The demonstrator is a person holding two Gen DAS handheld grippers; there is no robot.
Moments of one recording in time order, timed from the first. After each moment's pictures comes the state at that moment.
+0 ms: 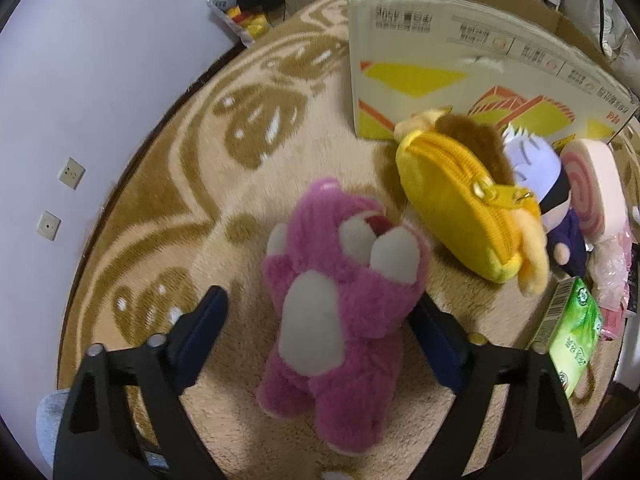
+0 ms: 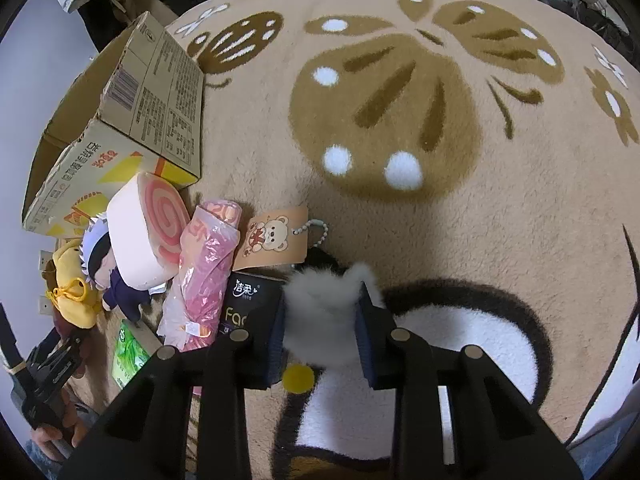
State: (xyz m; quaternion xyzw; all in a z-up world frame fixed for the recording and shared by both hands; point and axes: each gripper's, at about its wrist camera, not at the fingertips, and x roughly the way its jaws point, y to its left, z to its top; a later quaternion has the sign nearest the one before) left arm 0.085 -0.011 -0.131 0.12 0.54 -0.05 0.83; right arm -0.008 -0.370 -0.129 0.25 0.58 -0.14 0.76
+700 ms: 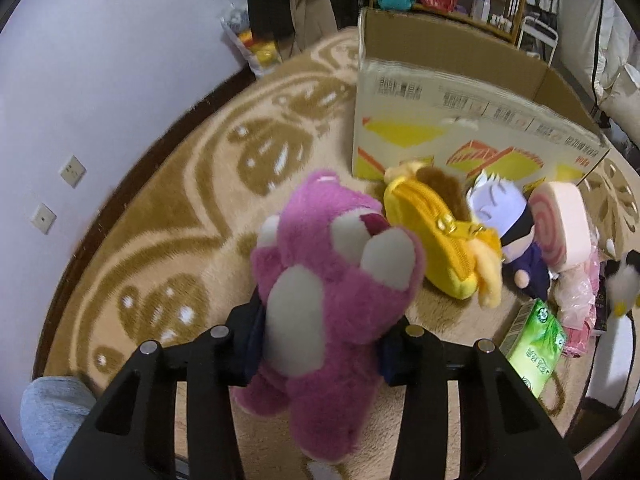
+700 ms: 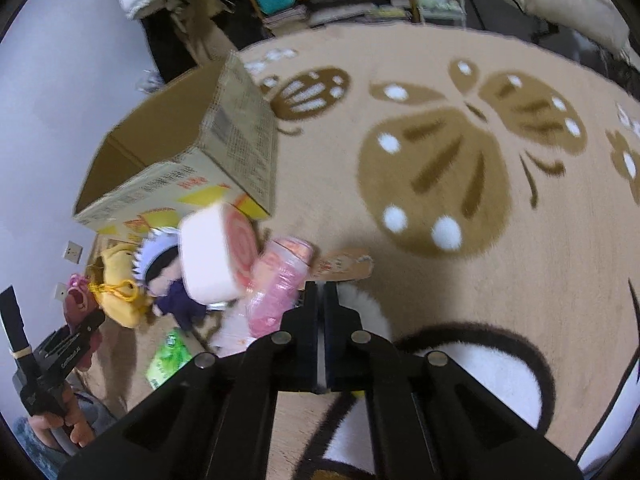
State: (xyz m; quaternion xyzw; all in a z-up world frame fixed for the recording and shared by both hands) left arm 0.070 -0.001 -0.110 0.07 0.50 -0.06 0.86; right arm -0.010 -0.345 -0.091 0.22 0.49 -0.08 0.84
